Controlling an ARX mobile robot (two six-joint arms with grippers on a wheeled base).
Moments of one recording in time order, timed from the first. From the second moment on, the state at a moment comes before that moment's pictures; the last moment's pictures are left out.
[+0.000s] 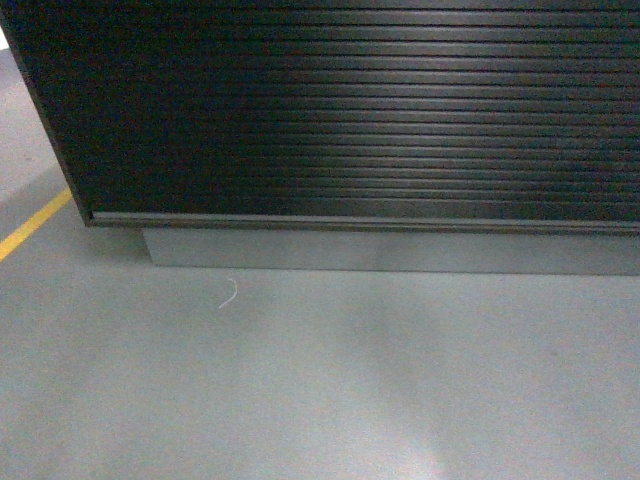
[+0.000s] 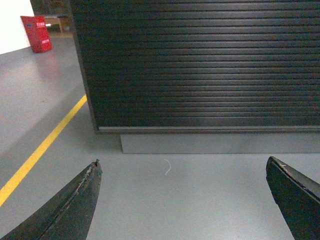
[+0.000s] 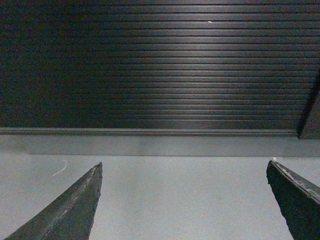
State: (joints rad) left arm 0.00 0.01 0.01 0.00 0.00 0.00; right arm 0.00 0.00 0.01 0.00 0.00 0.00
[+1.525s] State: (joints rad) left arm 0.00 0.01 0.01 0.00 0.00 0.00; right arm 0.00 0.00 0.01 0.00 0.00 0.00
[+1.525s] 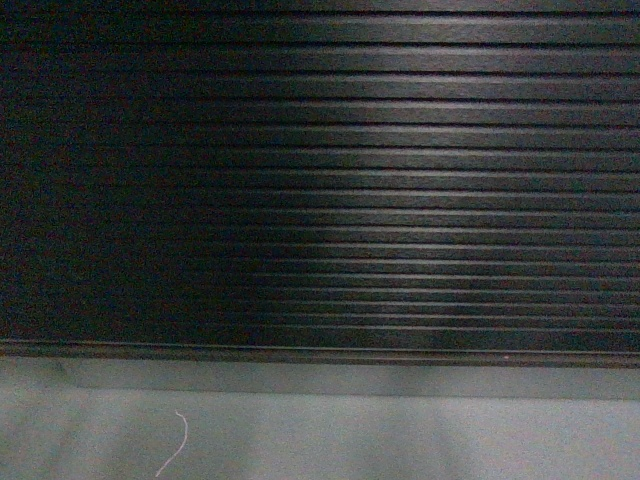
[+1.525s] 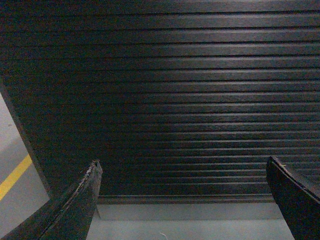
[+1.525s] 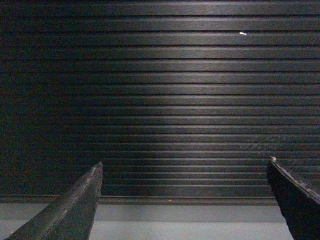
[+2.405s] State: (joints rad) left arm 0.00 0.01 0.01 0.00 0.00 0.00; right arm 0.00 0.00 0.01 0.00 0.00 0.00
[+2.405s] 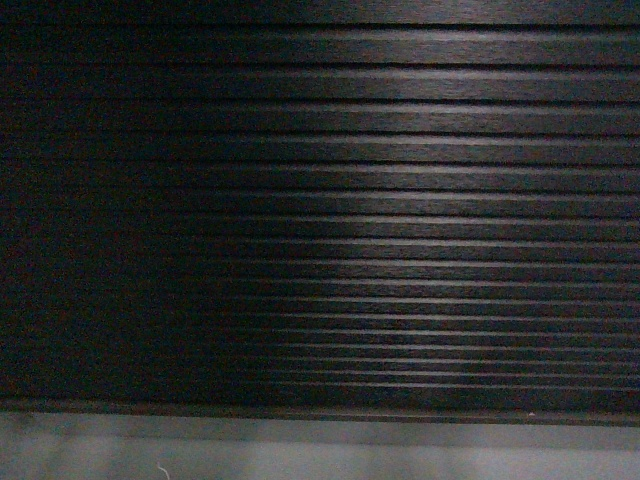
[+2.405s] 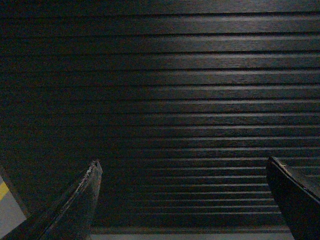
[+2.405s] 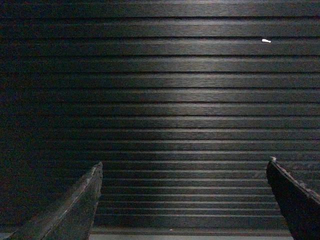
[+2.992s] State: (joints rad) left arm 0.00 0.01 0.01 -0.01 0.00 0.00; right arm 0.00 0.00 0.01 -0.01 0.00 0.00
